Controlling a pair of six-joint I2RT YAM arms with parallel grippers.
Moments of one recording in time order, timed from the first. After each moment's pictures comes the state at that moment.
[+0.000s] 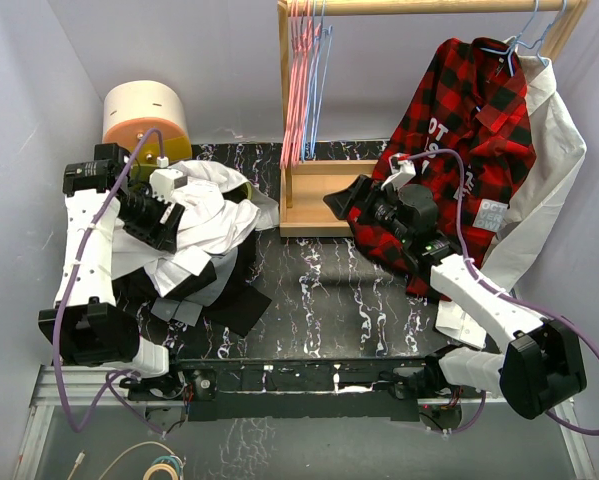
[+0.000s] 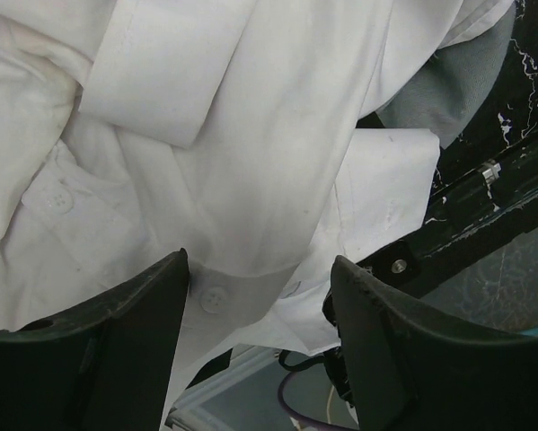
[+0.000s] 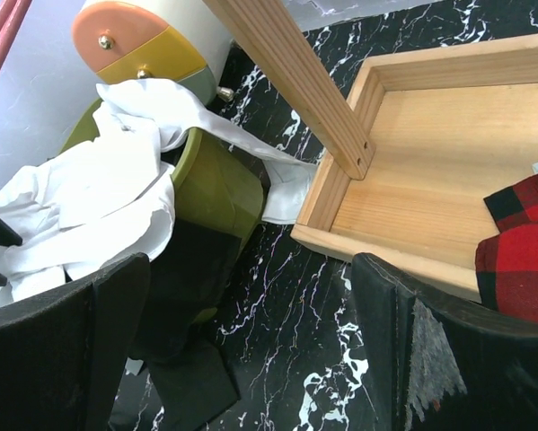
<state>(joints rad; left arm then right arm) 0.12 1.46 1.63 -1.51 0.35 0.65 0.41 1.18 0.81 0.23 -0.18 0.60</state>
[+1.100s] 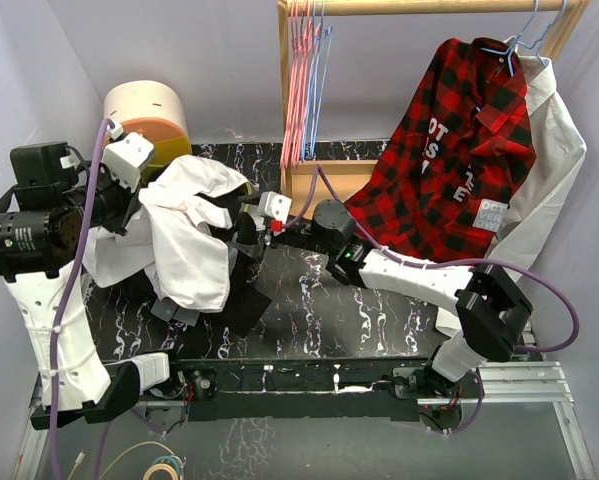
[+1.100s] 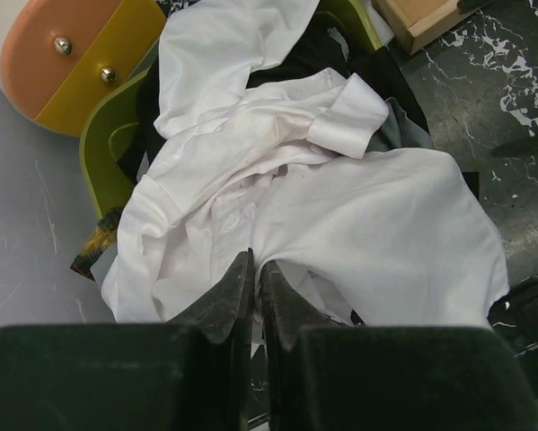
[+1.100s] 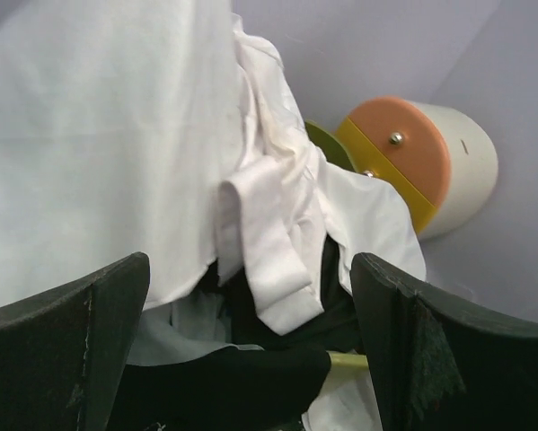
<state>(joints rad) 0.11 1.20 2.03 -1.50 0.36 0.63 0.91 1.54 1.04 0.66 -0.38 -0.31</state>
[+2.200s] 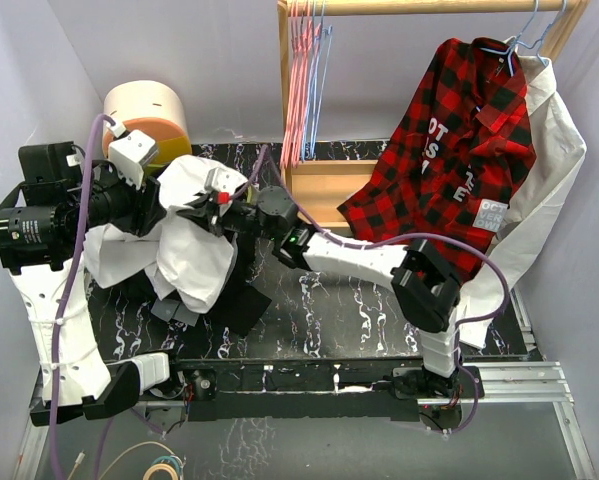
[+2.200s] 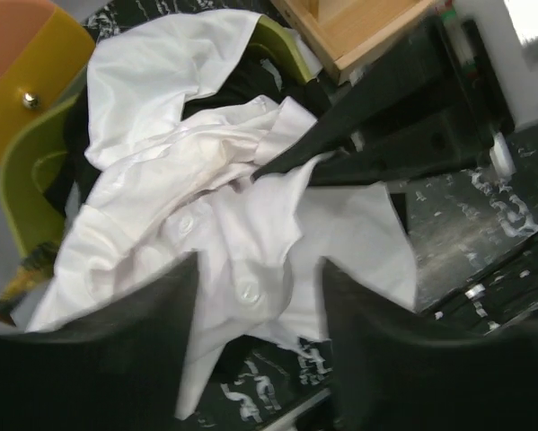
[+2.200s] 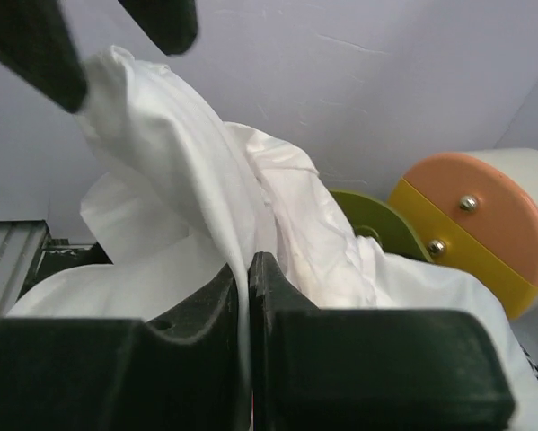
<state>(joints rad) 0.11 1.21 1.96 -1.46 0.50 0.55 1.01 1.95 1.54 0.68 -0.38 -0.11</state>
